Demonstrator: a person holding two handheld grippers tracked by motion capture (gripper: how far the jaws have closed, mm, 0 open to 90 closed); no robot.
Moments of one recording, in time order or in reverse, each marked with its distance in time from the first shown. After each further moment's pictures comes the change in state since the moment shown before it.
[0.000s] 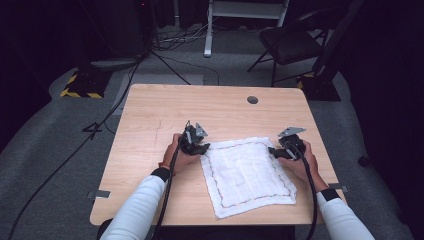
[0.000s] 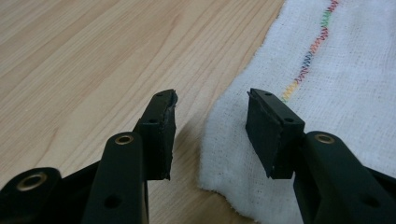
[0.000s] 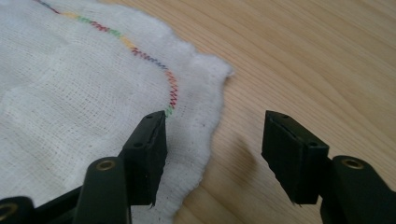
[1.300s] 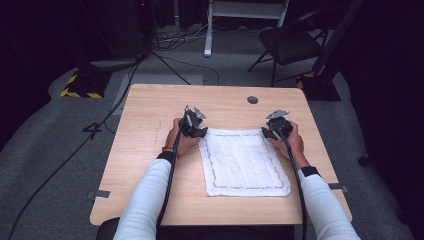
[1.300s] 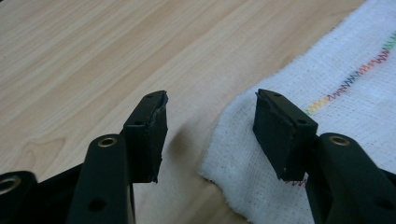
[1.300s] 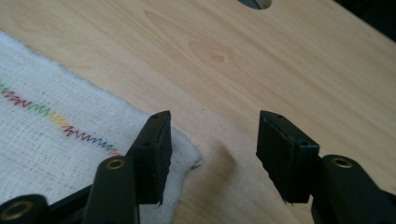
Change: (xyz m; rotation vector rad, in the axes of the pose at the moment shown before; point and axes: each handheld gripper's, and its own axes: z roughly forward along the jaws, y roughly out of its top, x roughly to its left) left arm 0.051 0.030 0.036 0.009 0.105 -0.062; right arm -0.018 0.056 0.056 -0.033 -0.166 -0.045
